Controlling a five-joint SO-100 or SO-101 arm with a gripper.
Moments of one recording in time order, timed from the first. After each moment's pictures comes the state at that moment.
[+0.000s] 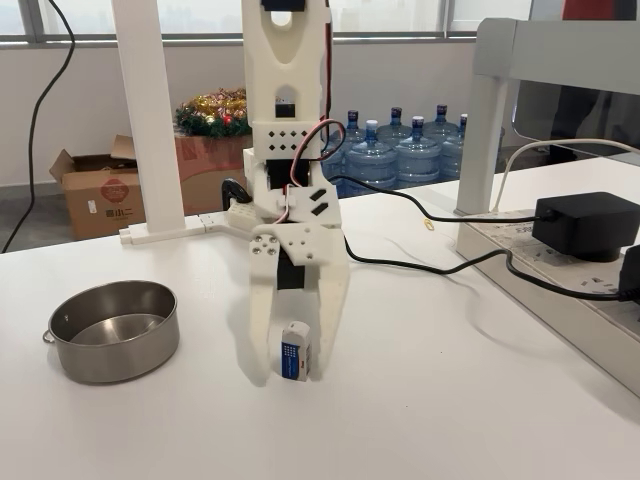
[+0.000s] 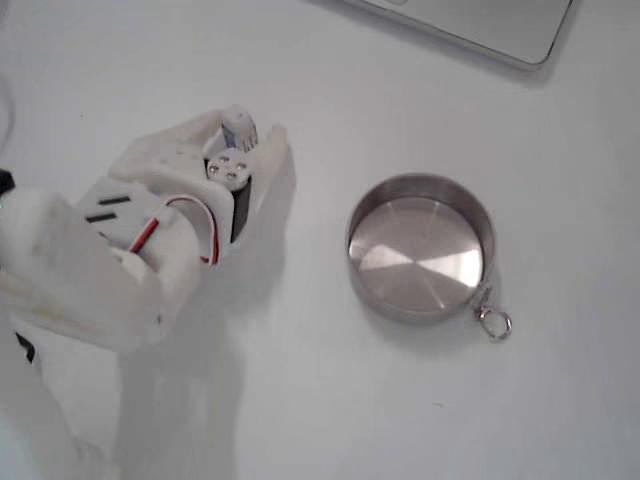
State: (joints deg) arm 14.9 73.5 154.1 -50.1 89.4
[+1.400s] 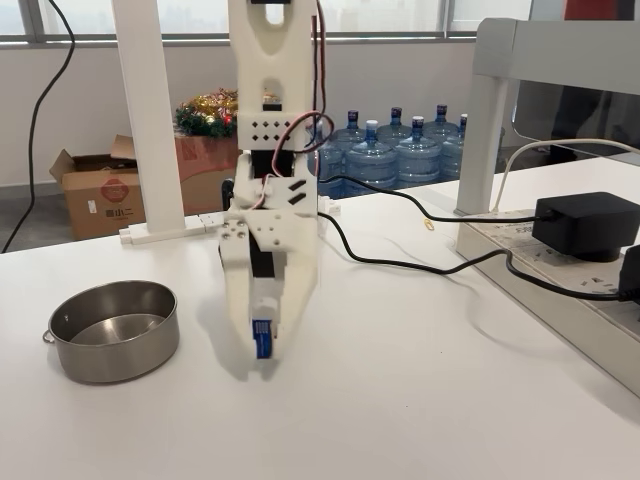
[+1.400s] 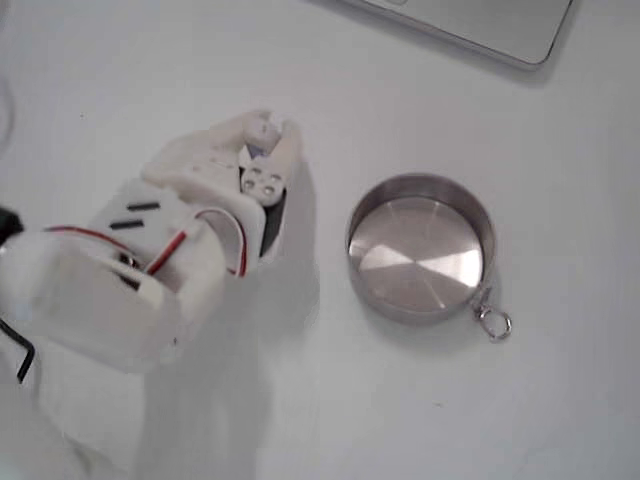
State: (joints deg) arm 23.0 82.4 158.9 -50.2 89.4
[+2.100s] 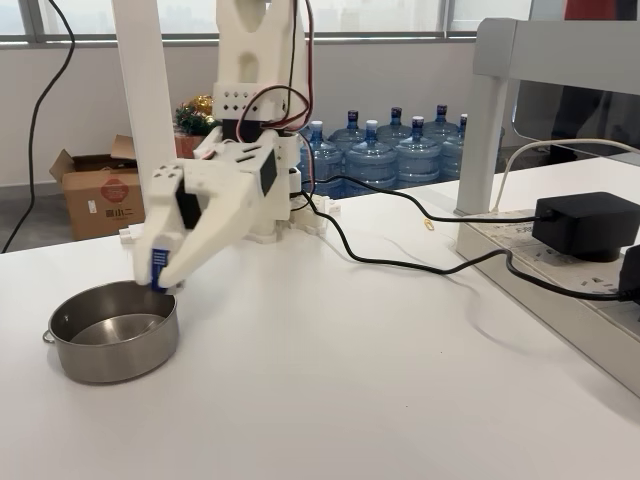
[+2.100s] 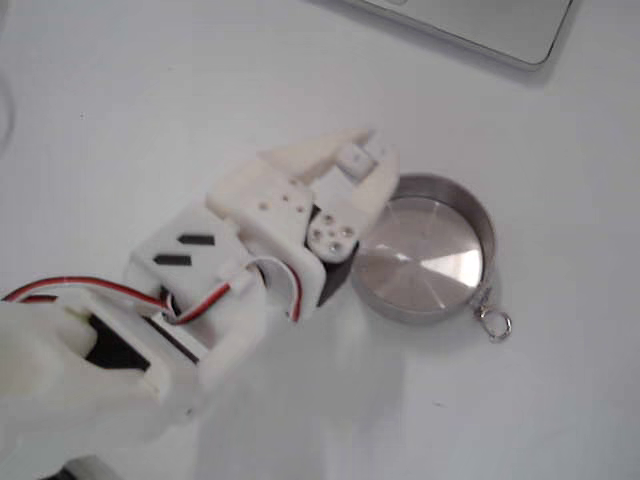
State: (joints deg) arm 36.9 97.2 164.7 -50.2 89.4
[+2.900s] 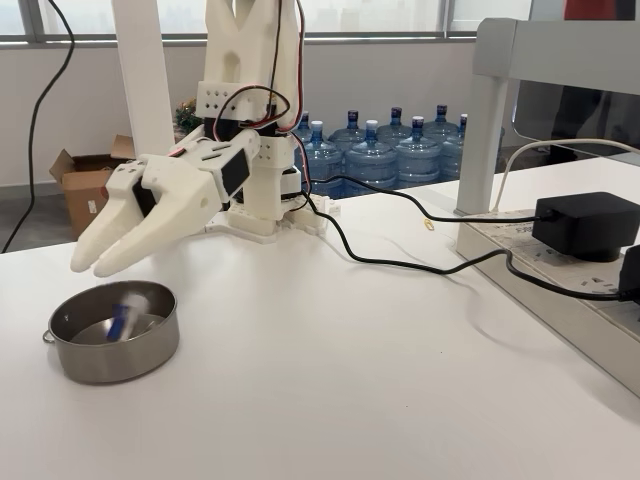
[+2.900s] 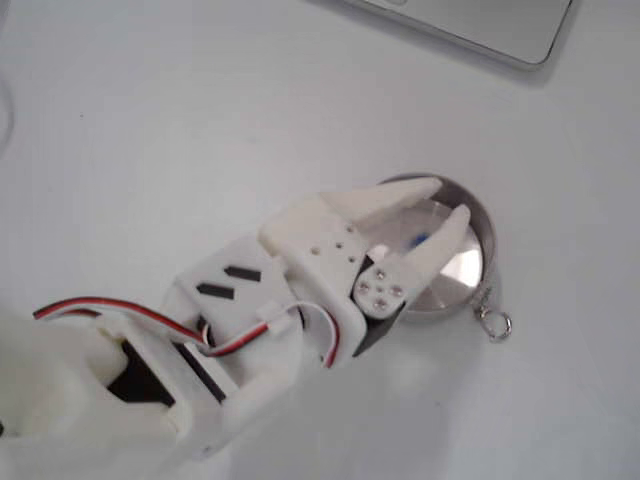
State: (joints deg) arm 46.2 97.1 164.8 -50.2 89.4
